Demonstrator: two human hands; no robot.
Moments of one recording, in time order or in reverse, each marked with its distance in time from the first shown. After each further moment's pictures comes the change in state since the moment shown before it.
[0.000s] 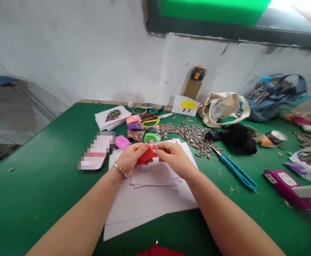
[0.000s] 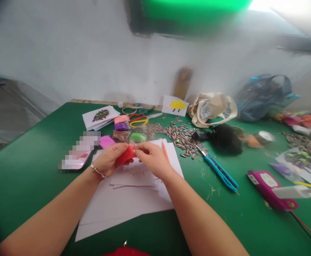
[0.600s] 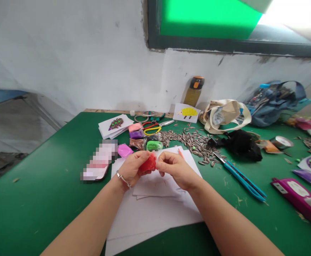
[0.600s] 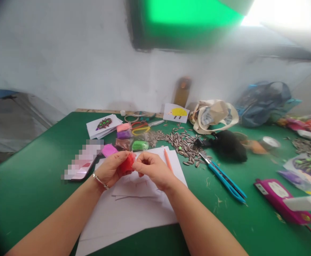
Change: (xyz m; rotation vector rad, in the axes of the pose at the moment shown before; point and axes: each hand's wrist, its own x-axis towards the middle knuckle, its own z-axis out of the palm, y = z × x) left_hand -0.003 0.005 0.000 -0.138 0.013 -0.049; right_hand -0.001 0.003 0.003 0.324 -0.168 0.072
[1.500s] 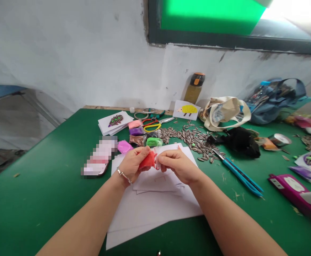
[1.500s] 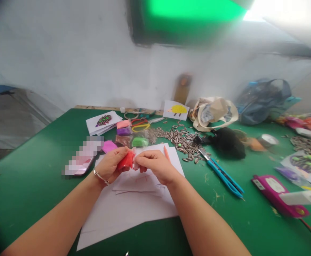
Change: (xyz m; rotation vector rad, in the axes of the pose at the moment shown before) left_hand -0.001 -0.003 0.003 0.089 0.059 0.031; right_hand -0.003 -0.004 -0.007 0.006 -0.079 0.030
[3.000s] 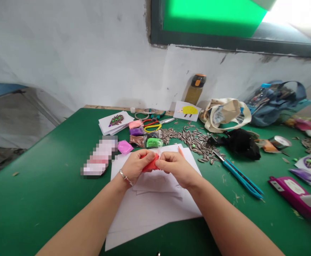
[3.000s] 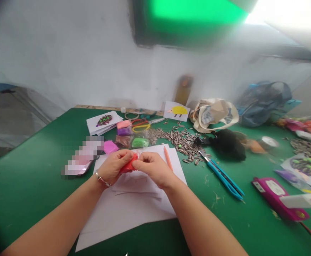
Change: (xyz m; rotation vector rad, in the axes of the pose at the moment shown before) left_hand 0.001 -0.008 0.001 0.082 -0.098 0.120; right_hand -0.002 -0.007 0.017 -0.170 0.156 0.060
